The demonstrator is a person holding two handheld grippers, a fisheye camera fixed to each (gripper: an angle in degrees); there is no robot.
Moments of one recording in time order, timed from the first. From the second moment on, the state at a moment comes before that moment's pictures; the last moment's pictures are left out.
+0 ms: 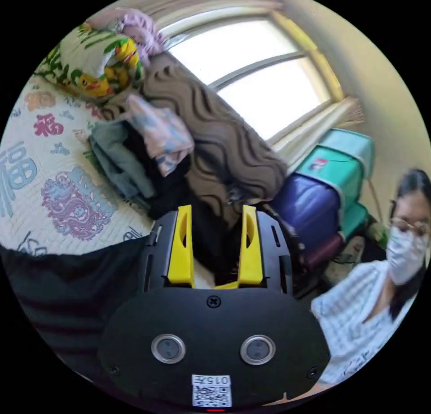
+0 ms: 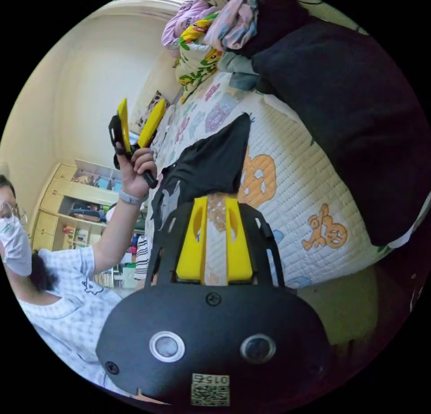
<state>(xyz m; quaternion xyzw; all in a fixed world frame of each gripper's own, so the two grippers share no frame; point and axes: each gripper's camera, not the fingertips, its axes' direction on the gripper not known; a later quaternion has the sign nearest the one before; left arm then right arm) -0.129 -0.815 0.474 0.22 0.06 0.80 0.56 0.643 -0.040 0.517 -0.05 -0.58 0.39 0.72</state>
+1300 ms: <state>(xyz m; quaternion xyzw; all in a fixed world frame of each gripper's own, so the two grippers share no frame) -0.626 -0.682 0.309 0.45 -0.28 0.33 0.78 0.467 0.015 0.442 -0.29 -0.59 0.19 0.73</state>
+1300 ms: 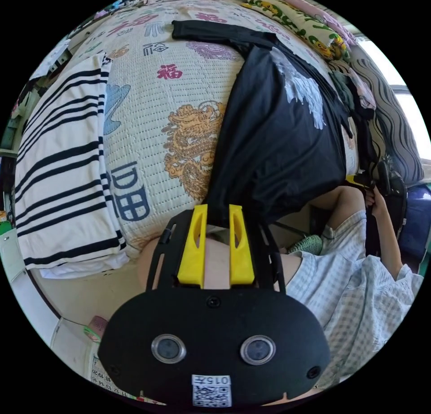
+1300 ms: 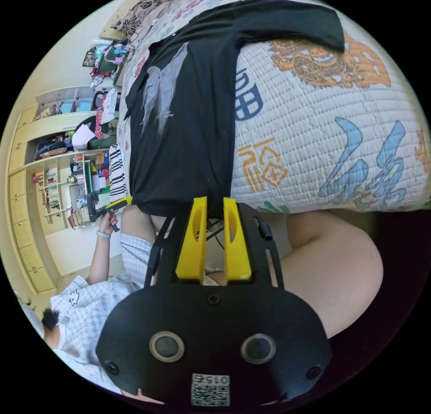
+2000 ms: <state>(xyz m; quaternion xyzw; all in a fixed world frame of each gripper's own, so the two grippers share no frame) -0.630 -0.678 0.359 0.45 -0.31 0.27 0.79 0.424 0.077 0.424 -0.24 -0.61 0.32 0.69</state>
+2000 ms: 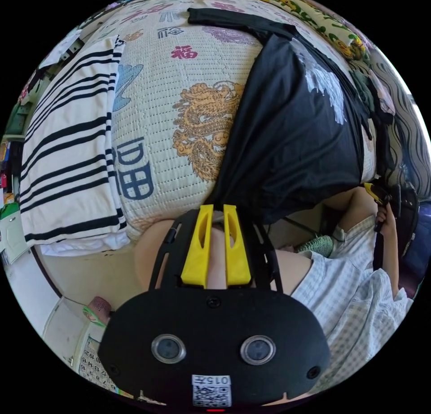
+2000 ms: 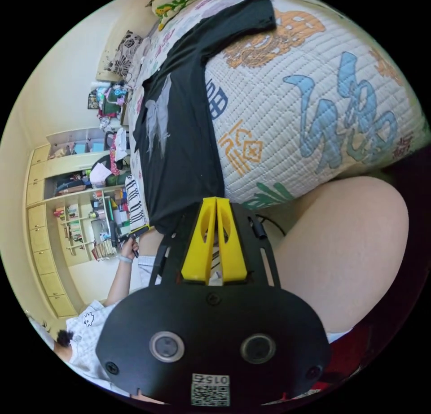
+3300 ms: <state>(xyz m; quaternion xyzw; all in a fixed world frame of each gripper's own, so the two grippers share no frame) -0.555 -0.814 0.627 0.50 -0.43 0.40 0.64 0.174 -0.029 0.317 -0.19 -0.35 0.09 0.91</state>
